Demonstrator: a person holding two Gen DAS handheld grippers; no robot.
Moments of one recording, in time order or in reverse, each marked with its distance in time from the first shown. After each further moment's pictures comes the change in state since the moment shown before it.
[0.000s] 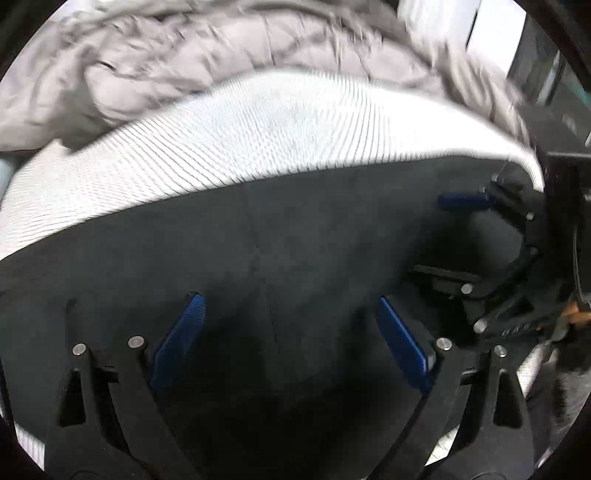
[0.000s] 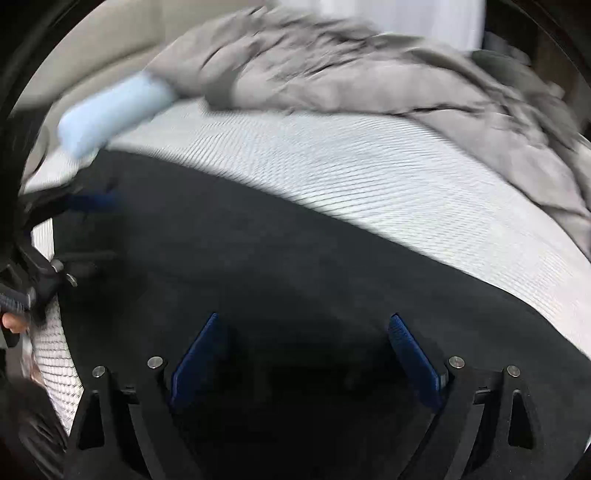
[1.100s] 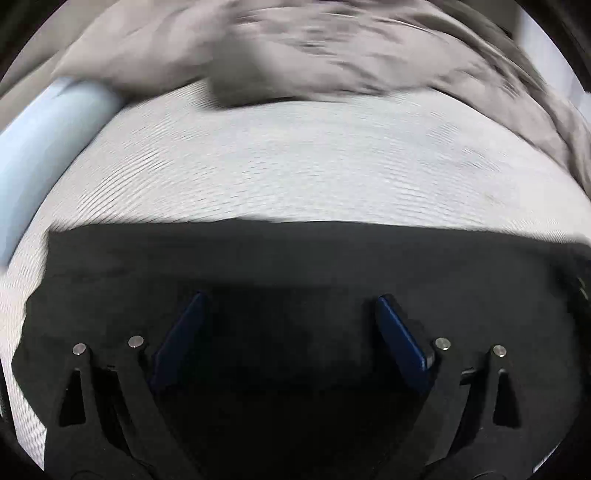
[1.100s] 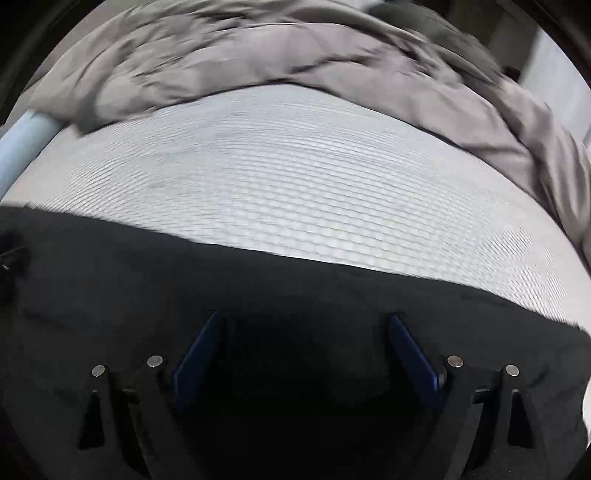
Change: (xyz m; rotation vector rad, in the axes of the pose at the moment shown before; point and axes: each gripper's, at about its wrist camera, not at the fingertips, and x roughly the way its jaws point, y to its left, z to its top) left arm -0.001 0.155 -0.002 -0.365 -0.044 0.291; right arm 0.017 -0.085 -0.014 0.298 0.056 -0.285
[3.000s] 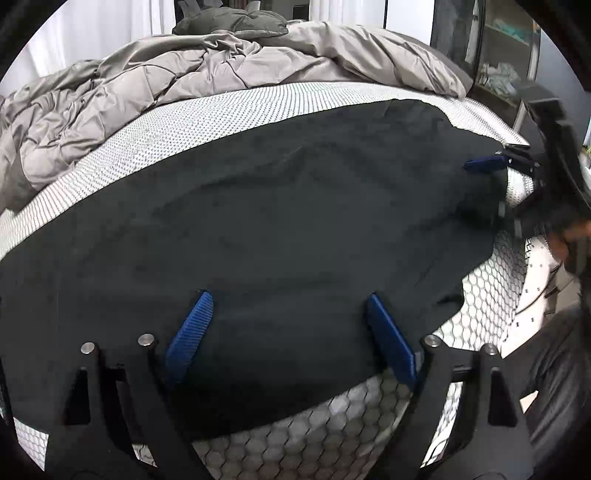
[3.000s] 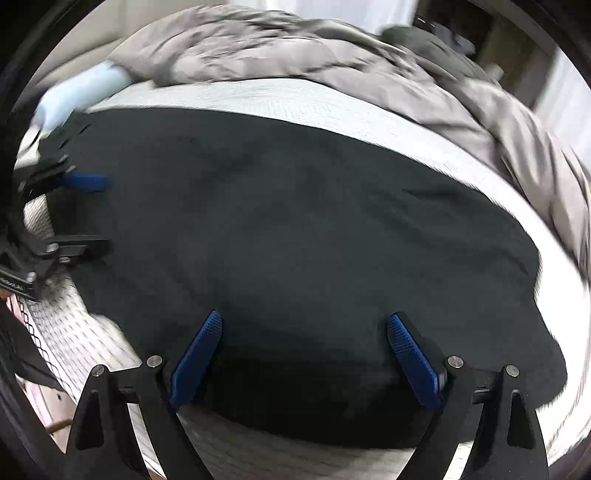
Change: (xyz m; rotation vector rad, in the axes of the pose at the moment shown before) left arm -0.114 -0.271 -0.188 0.573 -0.120 -0.434; right arm -0.092 -0.112 -0.153 -0.171 -0.068 0.092
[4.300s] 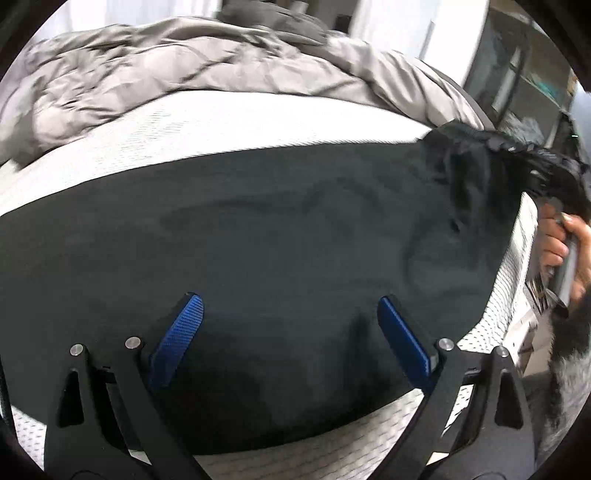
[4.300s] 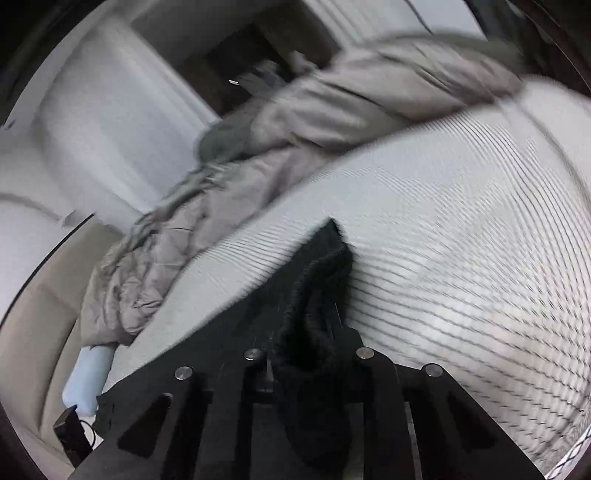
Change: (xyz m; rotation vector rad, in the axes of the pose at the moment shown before) left arm -0.008 0.043 0.023 -0.234 -0.028 -0.014; right arm -0.033 -0.173 0.010 0.805 -0.427 0.180
